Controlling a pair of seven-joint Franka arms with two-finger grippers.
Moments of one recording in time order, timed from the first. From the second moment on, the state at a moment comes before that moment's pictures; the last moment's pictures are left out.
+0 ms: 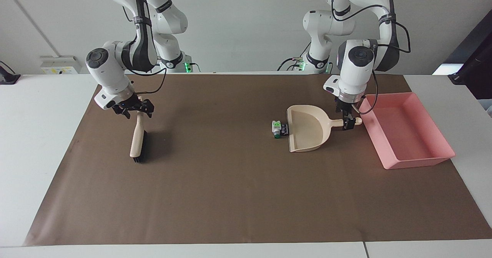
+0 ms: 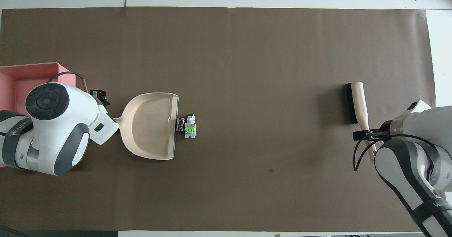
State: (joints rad) left arm -0.26 -0.04 0.02 -2.26 0.21 2.20 1.24; right arm -0.10 -0.12 -0.04 -2.47 0.02 2.29 -0.17
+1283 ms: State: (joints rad) left arm -0.26 -0.03 0.02 -2.33 0.26 2.28 1.18; right arm -0.01 -0.12 -0.03 -2.33 0.06 2.11 -0.12
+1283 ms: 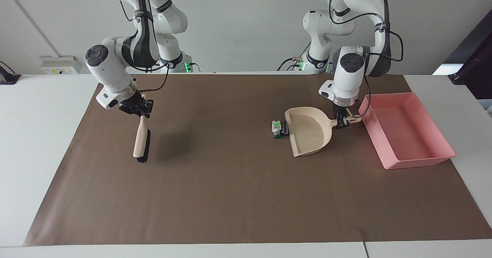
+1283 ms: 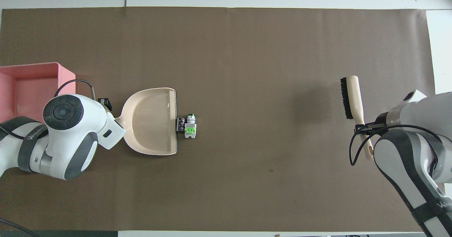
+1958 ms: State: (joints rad) left arm -0.26 -0.04 0.03 -2.29 0.39 2.20 1.19; right arm 0.50 -0.10 -0.02 -2.22 0.06 2.04 0.48
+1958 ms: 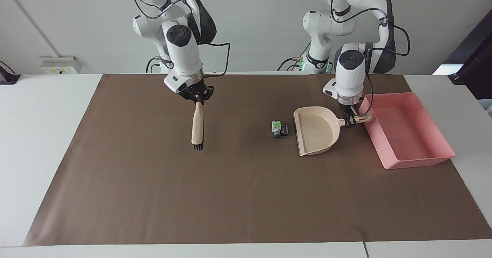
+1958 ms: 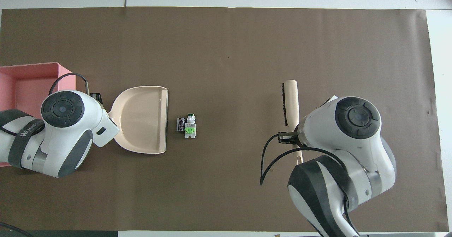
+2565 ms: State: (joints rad) left arm -0.31 -0.04 0.03 -2.30 0.39 2.17 1.07; right arm 0.78 0.07 -0.02 -2.17 0.06 2.21 0.72
